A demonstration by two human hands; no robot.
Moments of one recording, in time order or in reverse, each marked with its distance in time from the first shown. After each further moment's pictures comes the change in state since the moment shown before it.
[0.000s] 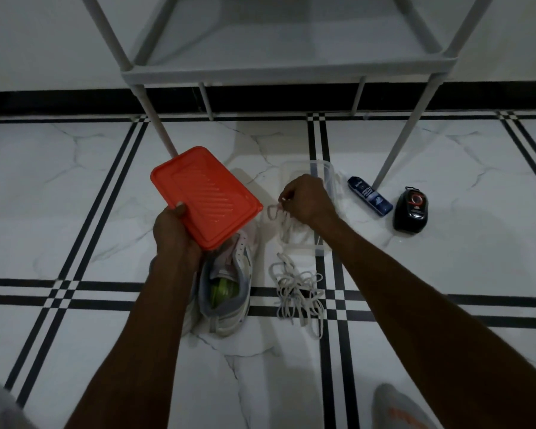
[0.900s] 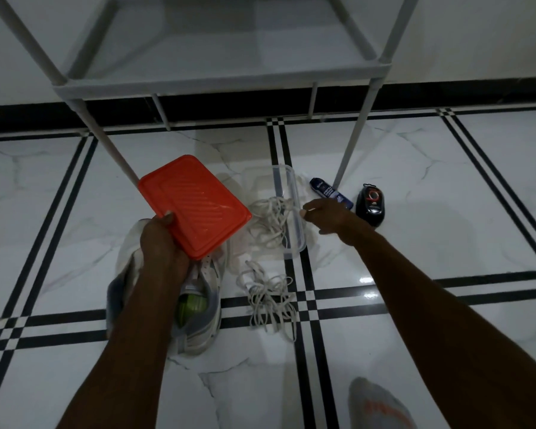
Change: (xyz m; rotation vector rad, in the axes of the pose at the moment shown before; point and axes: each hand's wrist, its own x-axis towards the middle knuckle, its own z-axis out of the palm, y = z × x) left_hand 0.010 -0.027 0.031 -0.016 0.019 -0.146; right_hand -0.033 0.088 -0.068 0.307 -0.229 0.515
